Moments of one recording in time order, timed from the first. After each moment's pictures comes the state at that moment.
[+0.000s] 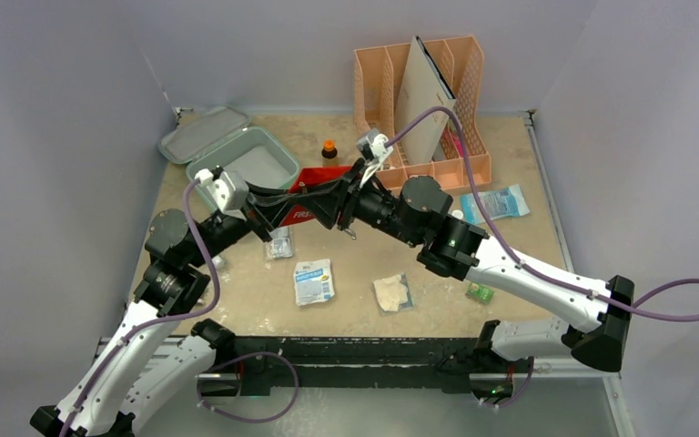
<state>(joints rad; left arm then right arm) -0.49 0.66 0.82 0.06 0.44 -0.13 1.06 1.24 1.20 0.13 -0.02 0.44</state>
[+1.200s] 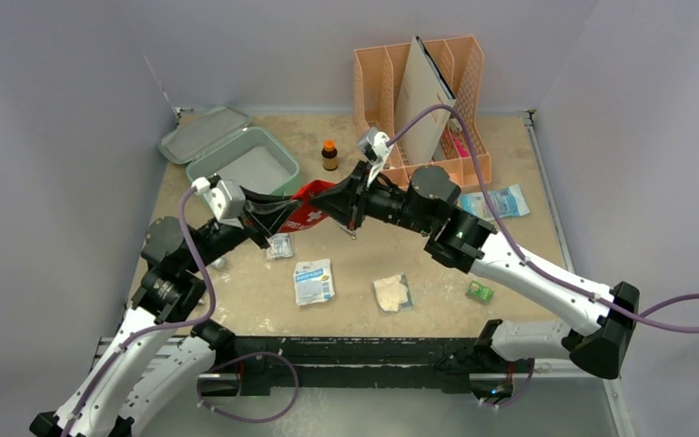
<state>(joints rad) -0.49 0.61 0.80 0.07 0.47 -0.13 0.96 1.22 1.17 0.12 -0.23 0.39</state>
